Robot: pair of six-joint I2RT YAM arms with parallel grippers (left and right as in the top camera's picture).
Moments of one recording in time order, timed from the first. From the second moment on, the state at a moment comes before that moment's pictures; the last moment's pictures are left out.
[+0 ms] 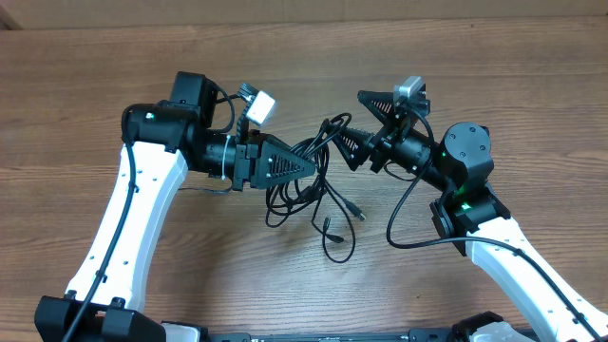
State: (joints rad) left arm -0.18 1.55 1.42 -1.30 1.54 0.50; right arm 0.34 1.27 0.74 0.55 -0.57 0.35
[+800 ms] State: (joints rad) left arm -0.21 1.55 1.42 -1.24 1.54 0.49; right arm 0.35 1.27 0.74 0.49 -0.65 0.45
